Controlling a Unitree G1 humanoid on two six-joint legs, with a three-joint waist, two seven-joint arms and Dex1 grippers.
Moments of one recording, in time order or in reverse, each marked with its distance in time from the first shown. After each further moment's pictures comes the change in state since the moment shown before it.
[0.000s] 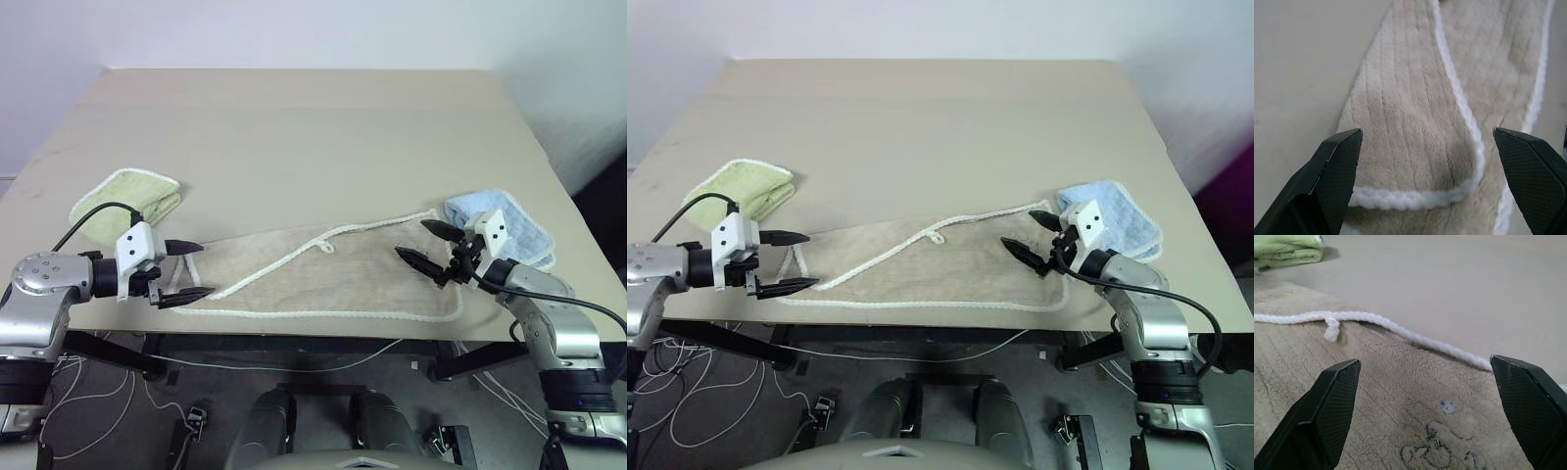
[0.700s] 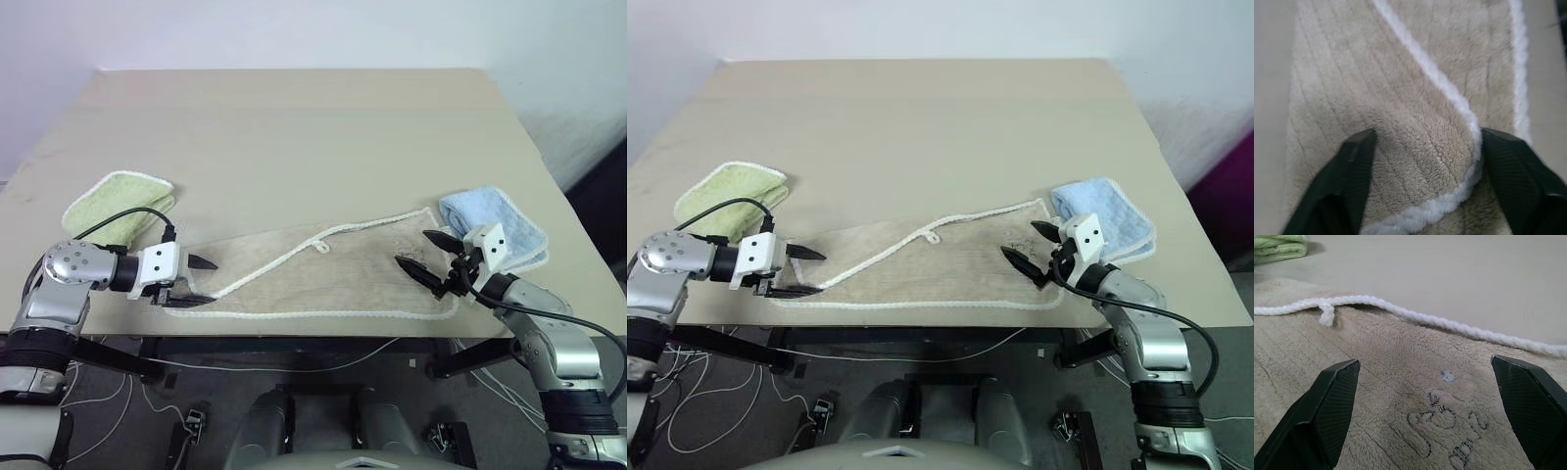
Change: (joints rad) left arm -0.153 -0.034 -0.153 0.285 0.167 -0.347 -0.101; right arm 0.087 0.019 -0.004 -0.087 0.005 0.012 -0.072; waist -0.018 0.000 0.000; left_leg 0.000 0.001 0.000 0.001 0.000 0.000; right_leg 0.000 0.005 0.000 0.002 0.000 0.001
